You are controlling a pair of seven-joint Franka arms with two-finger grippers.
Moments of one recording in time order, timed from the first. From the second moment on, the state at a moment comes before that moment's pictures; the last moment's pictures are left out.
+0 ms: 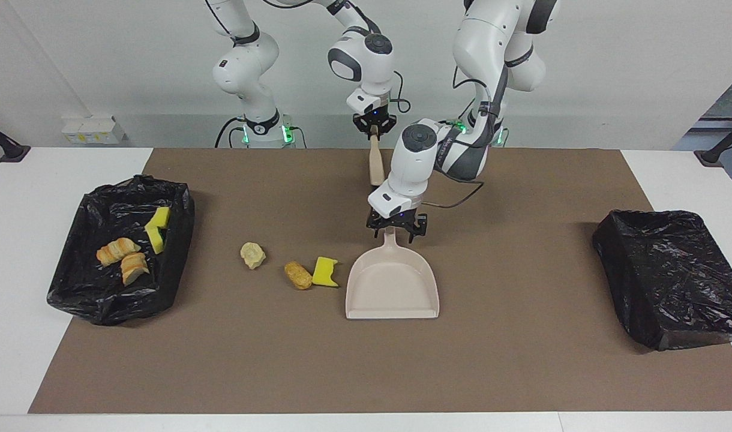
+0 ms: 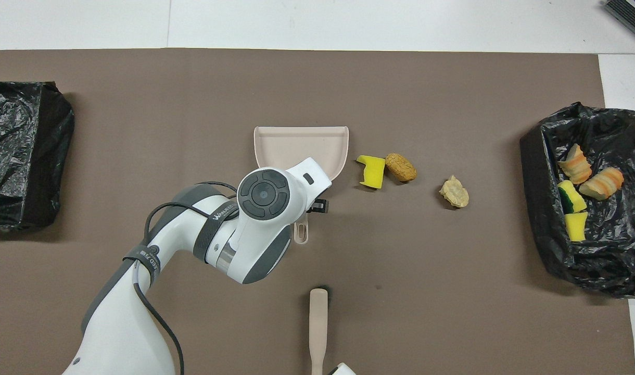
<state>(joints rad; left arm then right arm) -0.64 0.34 -0.02 -1.89 -0.05 2.36 -0.43 1.10 -0.18 0.03 -2.54 0.14 2.31 1.09</state>
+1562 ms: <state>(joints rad) -0.50 0.25 0.00 -1.87 0.11 2.11 0.68 0.20 -0.20 0.01 -2.37 -0.23 1.99 0.34</state>
